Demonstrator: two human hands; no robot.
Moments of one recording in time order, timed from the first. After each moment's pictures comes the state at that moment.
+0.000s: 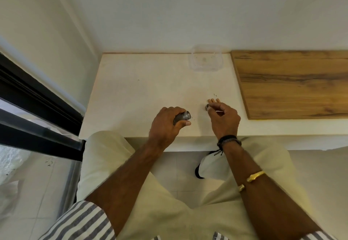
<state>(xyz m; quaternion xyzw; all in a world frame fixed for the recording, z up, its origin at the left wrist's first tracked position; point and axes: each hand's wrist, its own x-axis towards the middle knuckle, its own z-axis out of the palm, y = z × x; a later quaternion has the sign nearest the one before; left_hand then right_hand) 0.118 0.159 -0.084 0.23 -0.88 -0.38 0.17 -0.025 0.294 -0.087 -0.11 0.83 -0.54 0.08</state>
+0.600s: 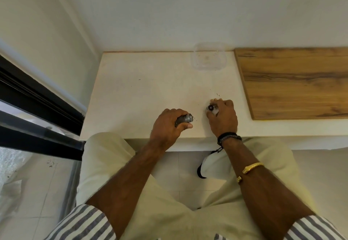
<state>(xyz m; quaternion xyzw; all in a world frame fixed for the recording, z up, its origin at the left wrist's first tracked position) 0.116 0.154 -0.090 0.22 -0.88 -0.39 0.15 -0.043 0.285 -0.105 -0.22 0.91 -0.34 0.07</state>
